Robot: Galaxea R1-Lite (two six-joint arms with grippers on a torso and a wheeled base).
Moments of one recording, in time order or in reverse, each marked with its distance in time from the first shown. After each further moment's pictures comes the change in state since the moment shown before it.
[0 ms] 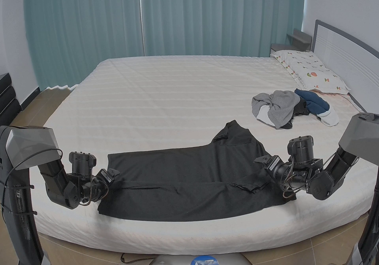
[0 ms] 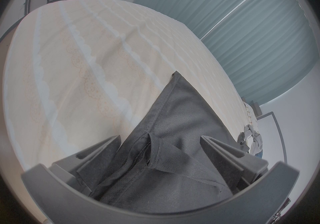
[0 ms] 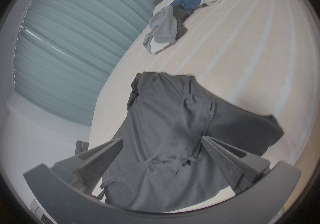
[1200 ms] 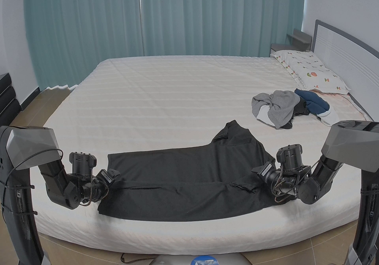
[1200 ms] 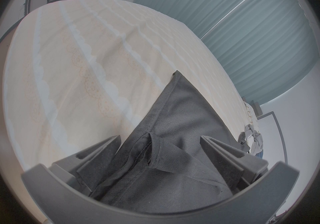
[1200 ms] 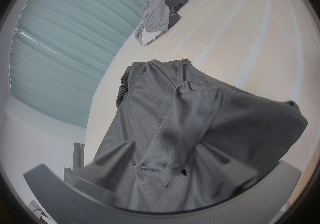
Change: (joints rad) left arm -0.001 0.005 0.000 0.000 0.002 0.001; right arm 0.012 0.150 -0.056 -0.064 -0.013 0.041
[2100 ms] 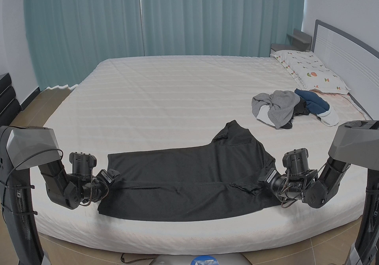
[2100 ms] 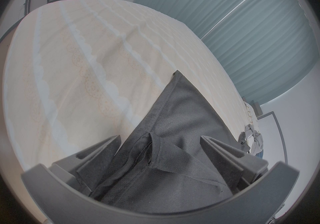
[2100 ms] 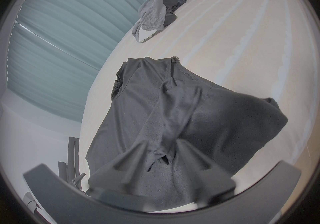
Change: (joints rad) left arm 0.000 0.001 0.000 0.000 0.000 0.000; right arm -0.008 -0.055 0.105 0.003 0.013 -0.048
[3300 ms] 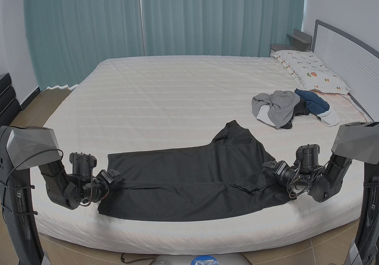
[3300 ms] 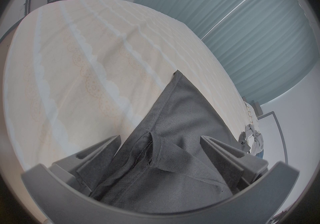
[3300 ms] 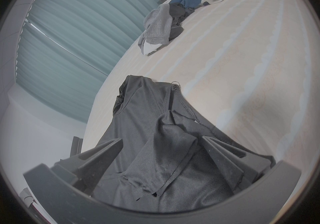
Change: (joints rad) left arm -0.001 0.000 0.003 -0.001 0.003 -0.001; right arm -0.153 0.078 -0.034 -0.151 0.117 -0.144
